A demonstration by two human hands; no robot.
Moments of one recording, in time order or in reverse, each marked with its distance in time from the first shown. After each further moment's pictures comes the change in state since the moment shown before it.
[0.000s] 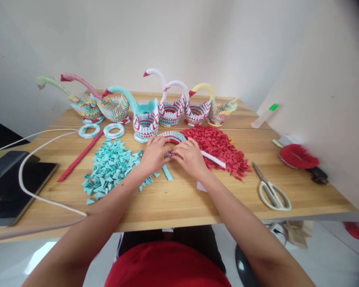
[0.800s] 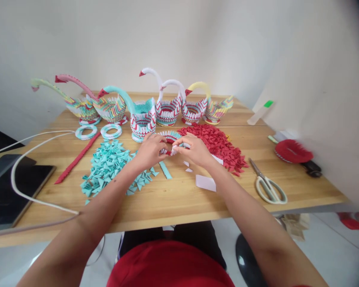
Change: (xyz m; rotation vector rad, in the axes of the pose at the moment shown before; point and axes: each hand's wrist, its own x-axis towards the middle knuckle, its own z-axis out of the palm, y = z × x) left_hand 0.007 -0.009 -0.018 -0.084 -0.090 0.045; right_hand 0.014 0.010 -0.025 0.360 -0.008 0.138
